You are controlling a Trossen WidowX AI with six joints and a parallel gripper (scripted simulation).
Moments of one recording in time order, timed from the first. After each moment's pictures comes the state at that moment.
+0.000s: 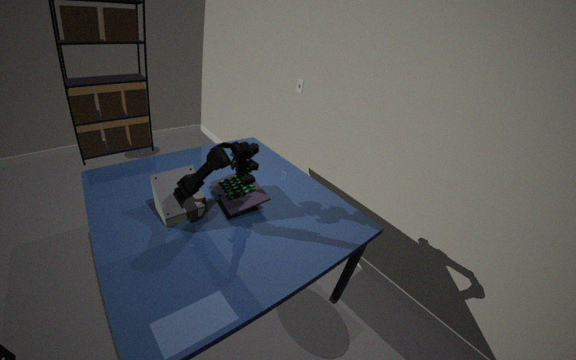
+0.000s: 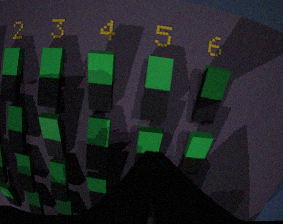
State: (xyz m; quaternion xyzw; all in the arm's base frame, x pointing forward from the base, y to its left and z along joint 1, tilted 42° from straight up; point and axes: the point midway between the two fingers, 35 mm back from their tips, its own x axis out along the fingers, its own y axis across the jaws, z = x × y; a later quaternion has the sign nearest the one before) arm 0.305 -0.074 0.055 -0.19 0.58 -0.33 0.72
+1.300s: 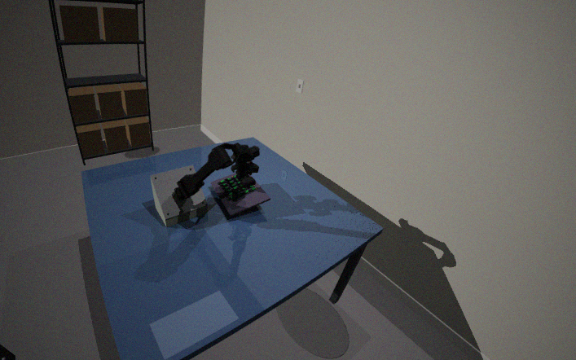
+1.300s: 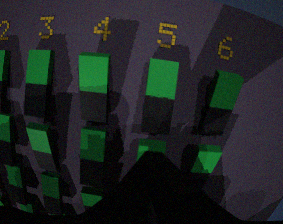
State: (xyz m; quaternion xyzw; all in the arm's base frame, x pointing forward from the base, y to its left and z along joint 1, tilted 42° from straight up) arm 0.308 -0.085 0.044 -0.19 0.58 -0.33 0.72
